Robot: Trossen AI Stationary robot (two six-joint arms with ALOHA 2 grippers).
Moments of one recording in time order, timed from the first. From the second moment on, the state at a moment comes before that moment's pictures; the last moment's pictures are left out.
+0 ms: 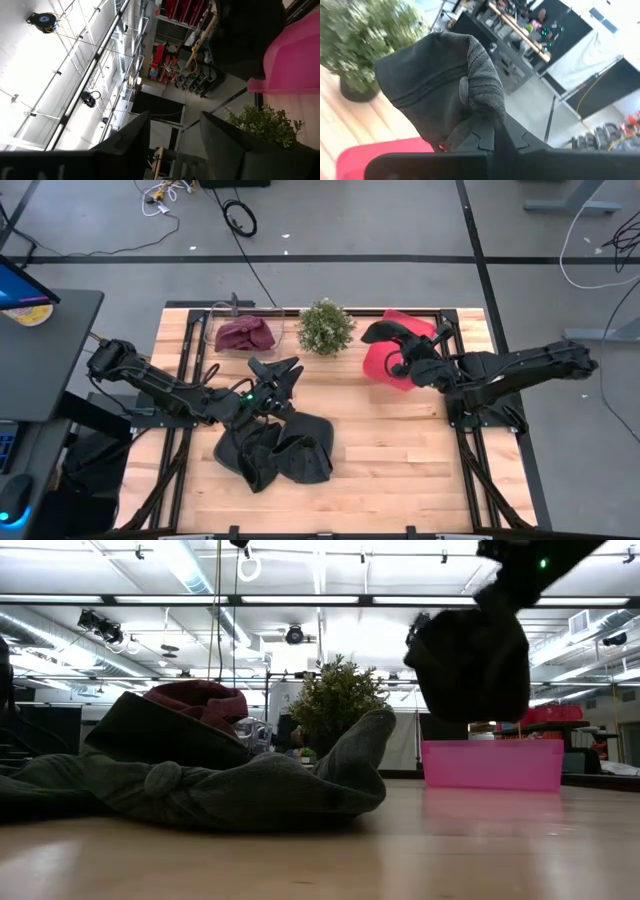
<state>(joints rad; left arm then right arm) -0.40 1.39 0.97 0.63 -1.19 1.42 0.11 0.97 0.81 -0.59 1.17 0.07</state>
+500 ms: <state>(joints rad) -0.40 1.39 0.97 0.63 -1.18 1.42 -0.23 0.90 0.58 -0.26 0.83 -0.21</state>
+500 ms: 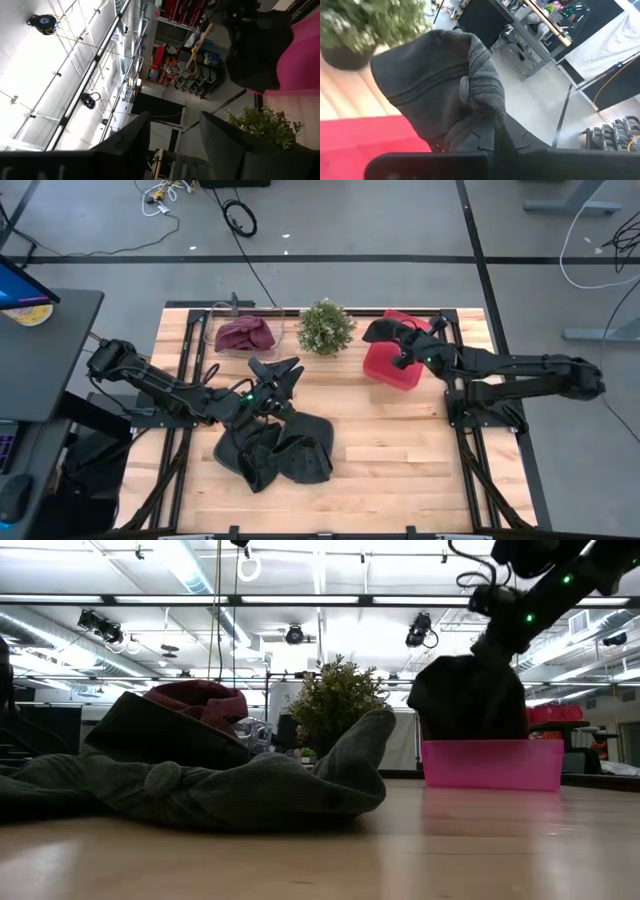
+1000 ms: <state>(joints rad) -0.40 1.39 0.97 0.63 -1.17 1.42 -0.41 0.90 0.42 -0.04 0.69 -0.35</state>
